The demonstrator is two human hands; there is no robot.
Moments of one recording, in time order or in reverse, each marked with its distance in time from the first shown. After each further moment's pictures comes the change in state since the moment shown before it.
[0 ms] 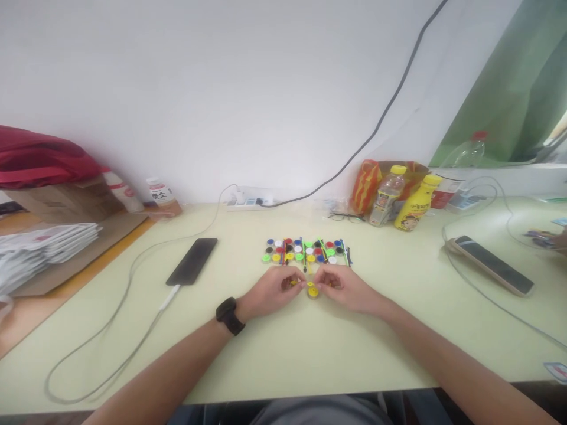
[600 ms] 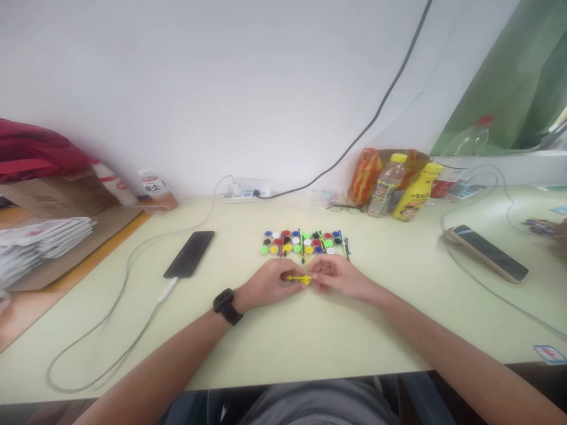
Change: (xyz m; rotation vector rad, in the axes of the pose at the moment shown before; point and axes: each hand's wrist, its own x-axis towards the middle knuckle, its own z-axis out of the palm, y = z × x) left_hand 0.000 0.003 -0.004 0.029 -0.072 0.057; right_hand 0.005 0.005 0.003 0.289 -0.033 0.134
